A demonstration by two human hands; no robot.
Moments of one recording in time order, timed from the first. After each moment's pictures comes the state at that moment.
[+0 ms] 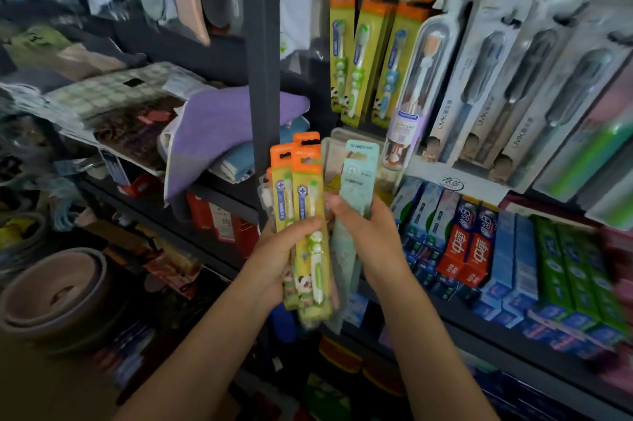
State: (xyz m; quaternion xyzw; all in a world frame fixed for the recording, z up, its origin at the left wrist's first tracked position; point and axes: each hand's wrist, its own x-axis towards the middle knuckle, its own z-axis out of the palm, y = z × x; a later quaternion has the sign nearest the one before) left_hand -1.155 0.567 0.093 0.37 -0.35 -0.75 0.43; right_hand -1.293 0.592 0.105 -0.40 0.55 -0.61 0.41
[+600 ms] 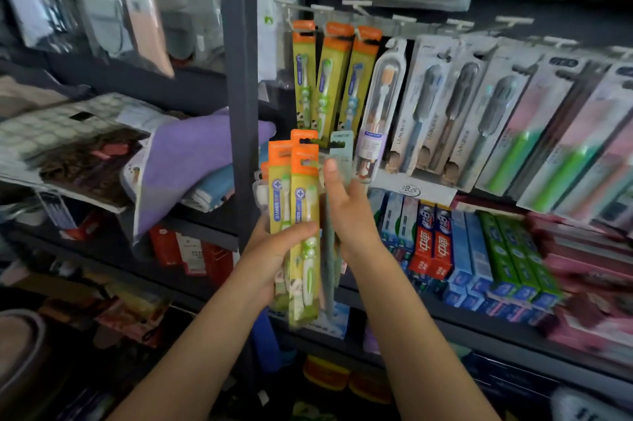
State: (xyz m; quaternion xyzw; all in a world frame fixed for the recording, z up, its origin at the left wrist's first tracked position) left_hand -1.145 0.551 0.114 0.31 -0.47 -0.73 0.40; right_hand -1.267 0.574 0.153 -0.38 0.59 -0.64 0.30
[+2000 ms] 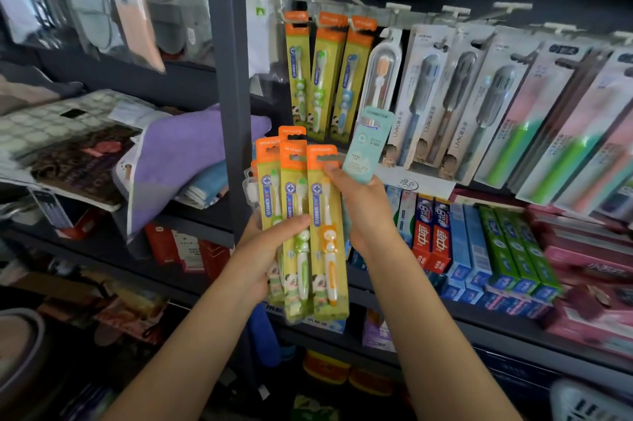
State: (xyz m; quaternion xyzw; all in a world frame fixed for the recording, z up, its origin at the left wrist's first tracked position) left_hand -1.145 0.541 0.103 0.30 -0.44 -0.75 0.39; right_hand -1.286 0.581 0.159 -0.32 0.50 -0.71 0.38
